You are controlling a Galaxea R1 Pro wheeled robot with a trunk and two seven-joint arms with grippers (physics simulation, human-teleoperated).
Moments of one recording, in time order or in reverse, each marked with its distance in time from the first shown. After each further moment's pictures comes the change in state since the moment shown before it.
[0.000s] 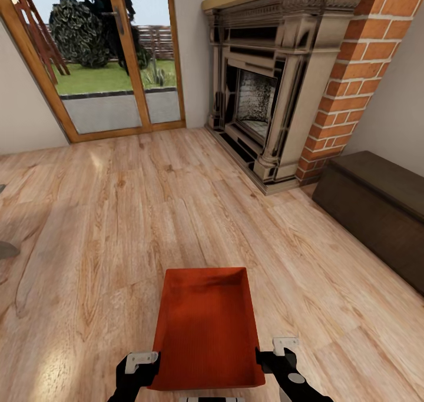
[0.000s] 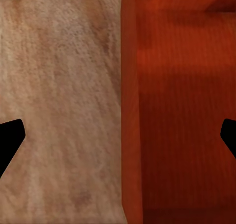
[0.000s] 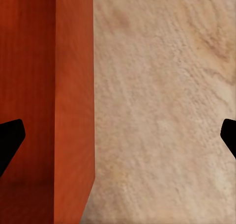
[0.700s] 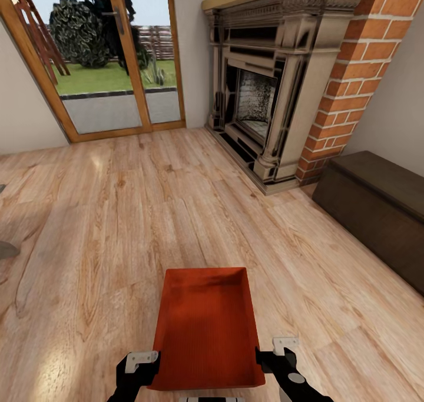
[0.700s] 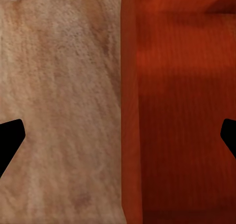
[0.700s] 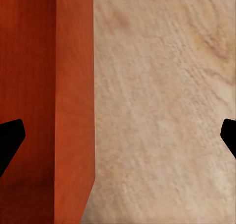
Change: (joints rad) left arm 0.000 0.000 -0.001 -0.004 0.000 0.000 0.000; right arm 0.000 0.000 0.000 -0.001 0.000 0.000 0.000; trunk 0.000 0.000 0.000
